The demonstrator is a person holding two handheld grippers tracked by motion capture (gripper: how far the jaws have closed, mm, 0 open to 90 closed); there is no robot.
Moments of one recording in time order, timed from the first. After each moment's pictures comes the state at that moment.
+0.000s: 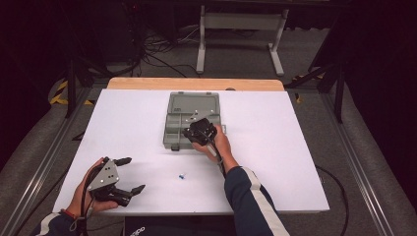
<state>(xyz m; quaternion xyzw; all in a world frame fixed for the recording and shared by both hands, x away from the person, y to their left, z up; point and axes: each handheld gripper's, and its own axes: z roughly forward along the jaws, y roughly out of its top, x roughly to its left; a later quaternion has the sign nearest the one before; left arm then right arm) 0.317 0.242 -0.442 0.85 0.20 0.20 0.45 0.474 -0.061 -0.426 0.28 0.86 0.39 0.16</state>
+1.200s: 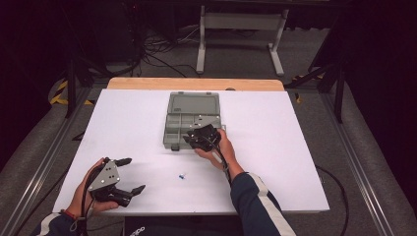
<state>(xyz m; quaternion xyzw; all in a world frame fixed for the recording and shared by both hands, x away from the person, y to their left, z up) 0.317 0.241 -0.443 0.85 0.20 0.20 0.45 0.450 -0.074 -0.423 0.27 0.85 0.42 0.16</state>
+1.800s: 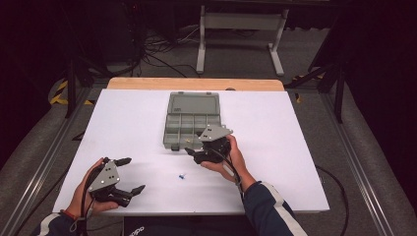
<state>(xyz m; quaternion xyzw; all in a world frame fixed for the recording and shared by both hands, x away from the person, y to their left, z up) 0.315 0.241 -0.442 0.85 0.20 0.21 0.45 0.405 -0.096 -0.406 0.22 0.84 0.45 0.20</state>
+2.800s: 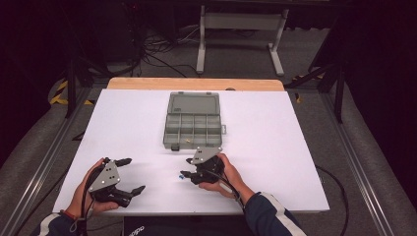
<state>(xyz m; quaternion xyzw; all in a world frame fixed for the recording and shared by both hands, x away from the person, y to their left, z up) 0.315 0.240 -0.442 0.85 0.20 0.21 0.44 0.374 -0.080 -0.446 0.16 0.89 0.41 0.12</state>
